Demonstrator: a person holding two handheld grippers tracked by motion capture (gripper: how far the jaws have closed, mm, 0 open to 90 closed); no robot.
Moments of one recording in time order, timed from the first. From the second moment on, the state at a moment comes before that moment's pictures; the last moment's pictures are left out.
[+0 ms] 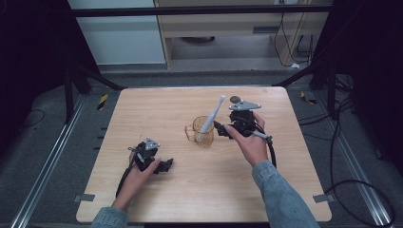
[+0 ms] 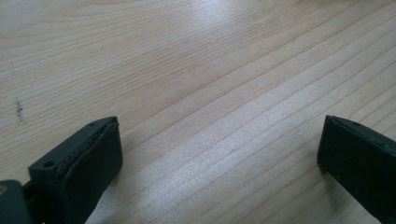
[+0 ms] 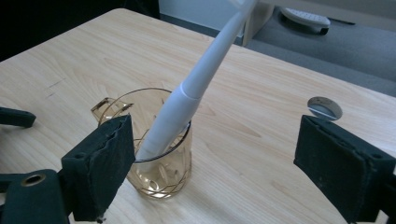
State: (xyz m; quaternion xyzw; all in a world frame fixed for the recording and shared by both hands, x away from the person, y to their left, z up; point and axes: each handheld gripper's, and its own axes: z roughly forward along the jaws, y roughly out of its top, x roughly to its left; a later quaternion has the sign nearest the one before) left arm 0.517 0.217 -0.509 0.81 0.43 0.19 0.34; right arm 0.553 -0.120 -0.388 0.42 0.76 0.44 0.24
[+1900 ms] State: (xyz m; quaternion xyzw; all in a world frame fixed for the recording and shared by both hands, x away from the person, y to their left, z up) left arm 0.517 0.217 -0.509 0.81 0.43 0.19 0.34; right arm 0.545 -0.245 -0.473 0.50 0.76 0.34 0.24
